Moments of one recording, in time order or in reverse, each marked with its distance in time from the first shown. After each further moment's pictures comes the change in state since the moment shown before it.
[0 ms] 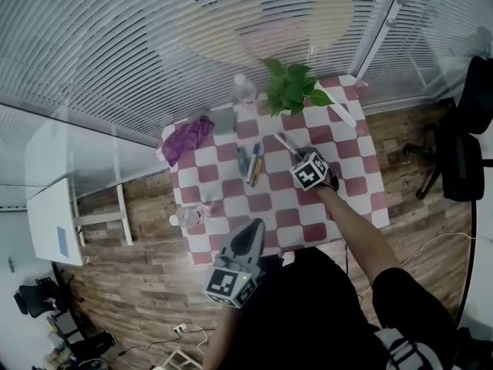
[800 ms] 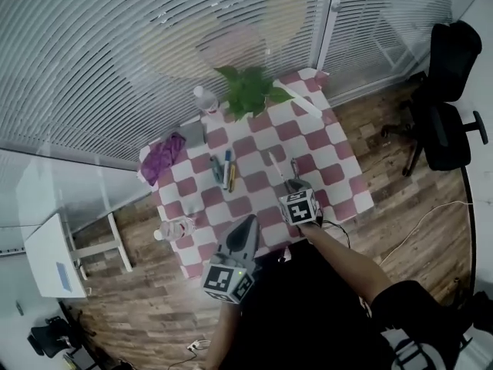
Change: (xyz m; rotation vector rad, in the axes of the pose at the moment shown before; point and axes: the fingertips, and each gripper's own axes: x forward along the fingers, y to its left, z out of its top) left arm 0.025 -0.035 -0.006 0.009 0.004 -0.126; right arm -0.096 0.049 -0.070 0.497 -0.097 -0.098
